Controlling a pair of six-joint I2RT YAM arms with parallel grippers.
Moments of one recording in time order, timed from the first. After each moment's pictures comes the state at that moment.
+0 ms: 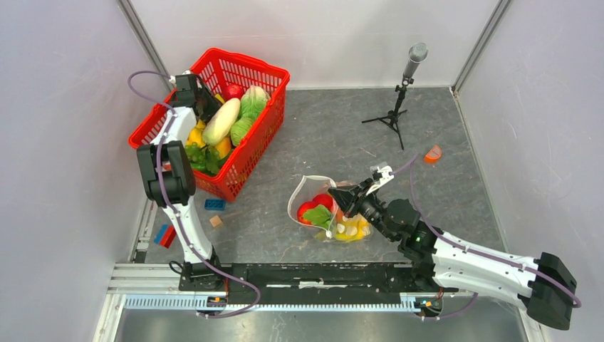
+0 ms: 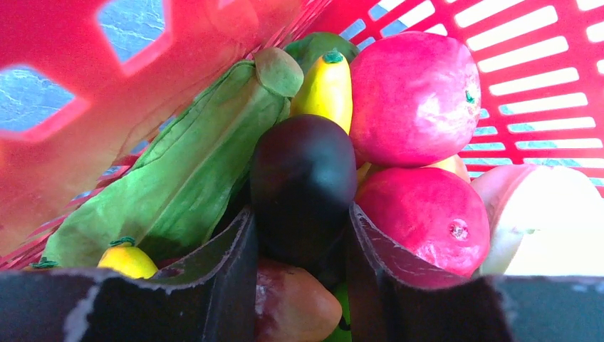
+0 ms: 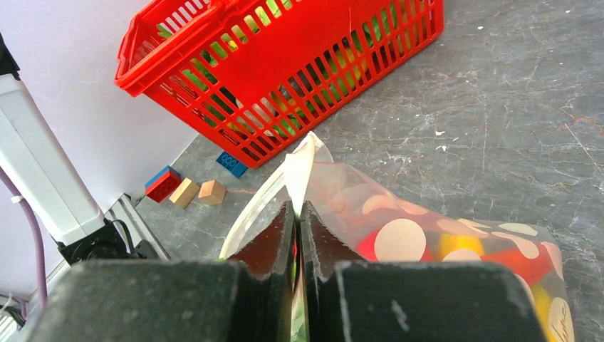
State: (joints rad) left arm 0.13 2.04 1.66 -0.32 0.08 -0.50; right arm 1.03 0.78 0.35 0.45 0.30 0.49
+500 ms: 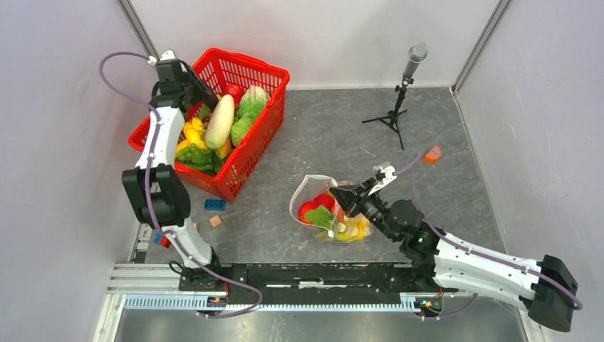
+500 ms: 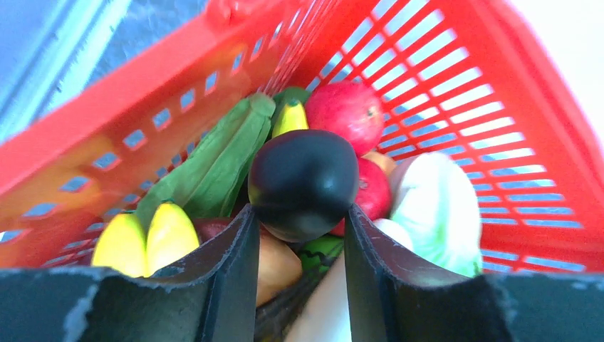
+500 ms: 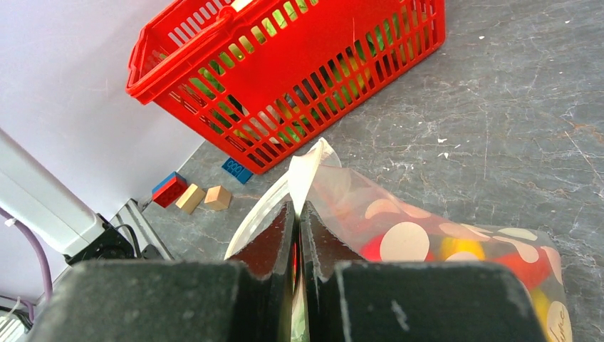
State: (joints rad) left arm 0.13 1.82 1.66 -0.39 0.02 -0.45; right arm 1.03 0.75 0.35 0.44 0.30 0.49
